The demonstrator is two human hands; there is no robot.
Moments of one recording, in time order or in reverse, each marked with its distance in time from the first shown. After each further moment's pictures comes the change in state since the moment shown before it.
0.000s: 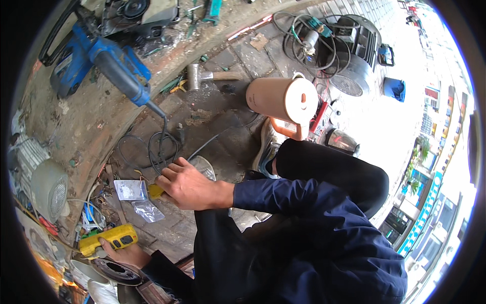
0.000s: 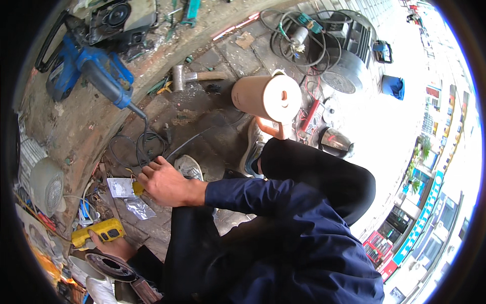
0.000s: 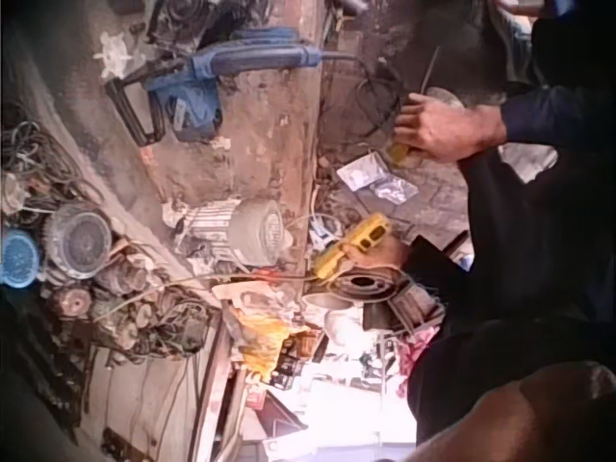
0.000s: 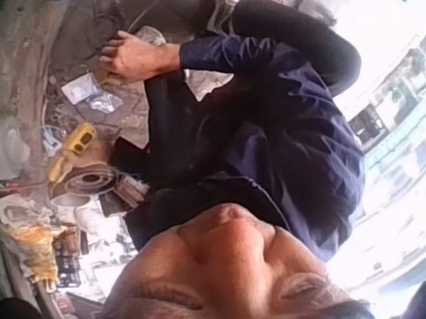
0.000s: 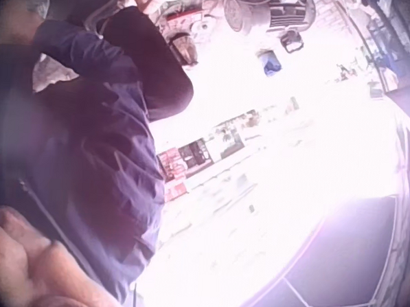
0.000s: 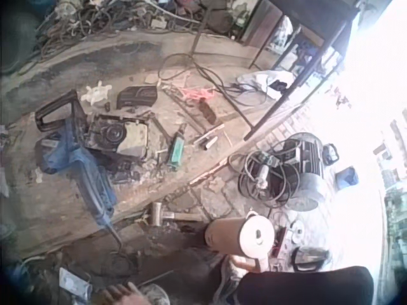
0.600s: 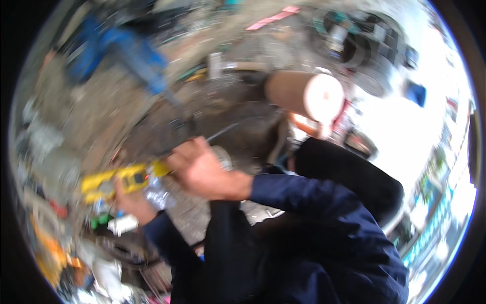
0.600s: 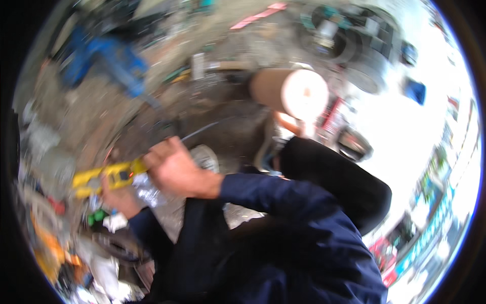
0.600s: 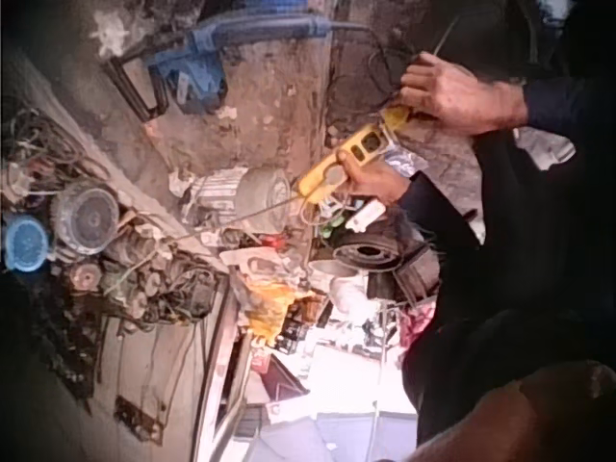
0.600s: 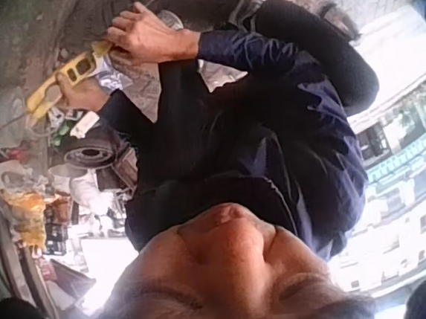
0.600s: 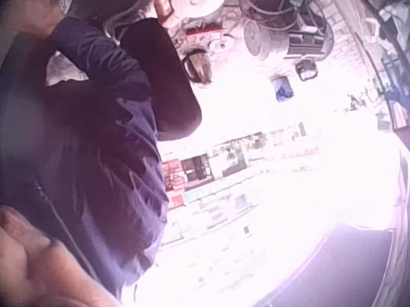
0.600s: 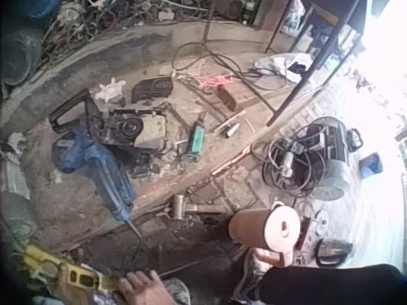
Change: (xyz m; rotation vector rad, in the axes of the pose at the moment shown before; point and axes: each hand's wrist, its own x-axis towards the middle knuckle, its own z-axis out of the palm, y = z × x) left_hand 0.024 -0.050 0.136 -0.149 -0.139 -0.033; right_hand 0.014 0.005 -0.022 -0.047 0.240 -0.044
